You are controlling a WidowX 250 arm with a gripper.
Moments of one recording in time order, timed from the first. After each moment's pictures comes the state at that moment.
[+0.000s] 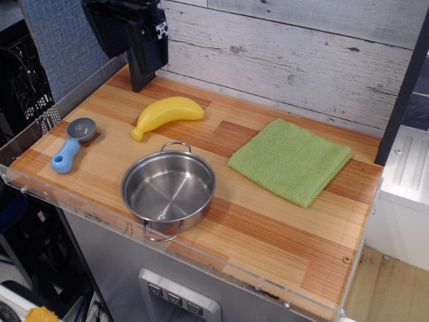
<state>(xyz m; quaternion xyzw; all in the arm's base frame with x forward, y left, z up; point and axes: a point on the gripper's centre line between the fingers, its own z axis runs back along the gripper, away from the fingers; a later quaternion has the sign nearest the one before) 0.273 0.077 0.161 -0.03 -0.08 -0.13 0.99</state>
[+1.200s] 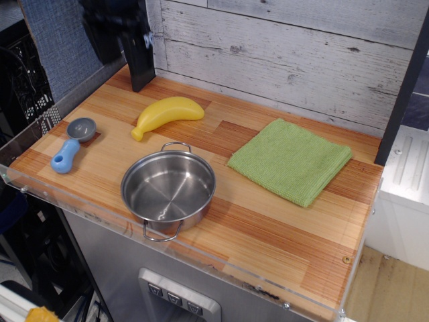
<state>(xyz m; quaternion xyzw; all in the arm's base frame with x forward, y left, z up) 0.325 0.143 0.095 -0.04 -0.03 -0.11 0.99</state>
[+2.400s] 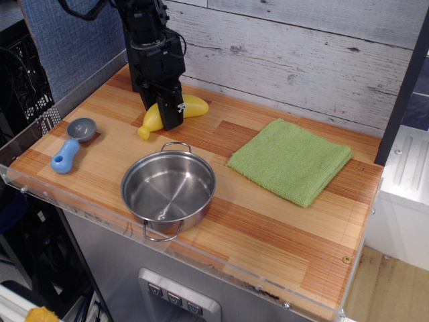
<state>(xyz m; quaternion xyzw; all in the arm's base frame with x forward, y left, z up) 0.358 0.125 0.009 -0.04 -0.02 -0.20 0.98</state>
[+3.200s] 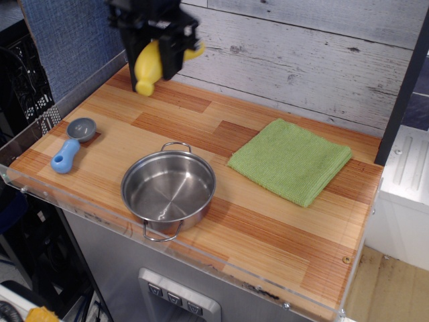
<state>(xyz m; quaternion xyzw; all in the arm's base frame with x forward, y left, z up) 0.316 0.077 0.135 0.04 -0.06 0.01 1.00</state>
